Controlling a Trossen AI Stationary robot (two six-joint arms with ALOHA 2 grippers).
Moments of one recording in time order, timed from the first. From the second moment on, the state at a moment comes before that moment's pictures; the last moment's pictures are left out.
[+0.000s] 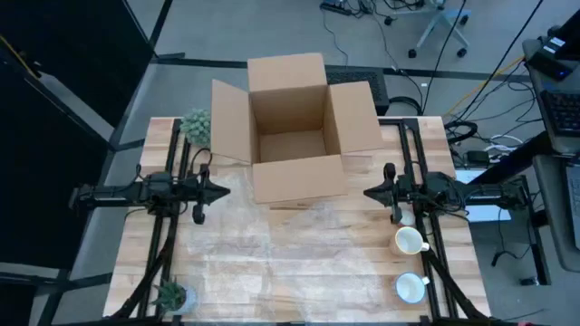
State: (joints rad) left arm 0.03 0.05 0.01 0.02 0.02 -0.12; right arm 0.02 0.02 0.02 0.02 0.02 0.12
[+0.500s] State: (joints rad) left arm 0.03 0.05 0.01 0.02 0.02 -0.12; right arm 0.01 0.02 0.02 0.03 0.03 0.25
